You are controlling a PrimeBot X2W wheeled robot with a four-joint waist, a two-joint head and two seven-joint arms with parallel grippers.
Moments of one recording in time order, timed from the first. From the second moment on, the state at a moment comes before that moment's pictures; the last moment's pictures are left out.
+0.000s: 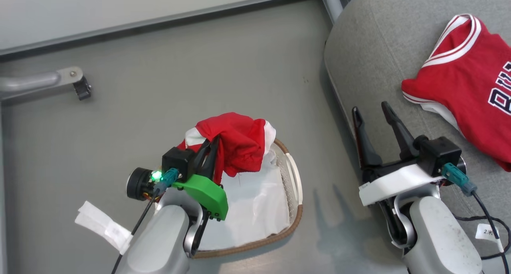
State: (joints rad) left arm -0.48 0.05 -0.51 0.67 -0.37 -0.05 -0.26; right arm -0.31 -0.05 0.14 0.22 0.26 0.13 -0.26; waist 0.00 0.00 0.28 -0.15
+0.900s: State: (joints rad) left arm -0.31 0.05 -0.35 0.38 -0.31 -0.07 -0.26; right arm -0.14 -0.05 0.19 0.30 0.26 0.13 -0.26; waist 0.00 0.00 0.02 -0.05
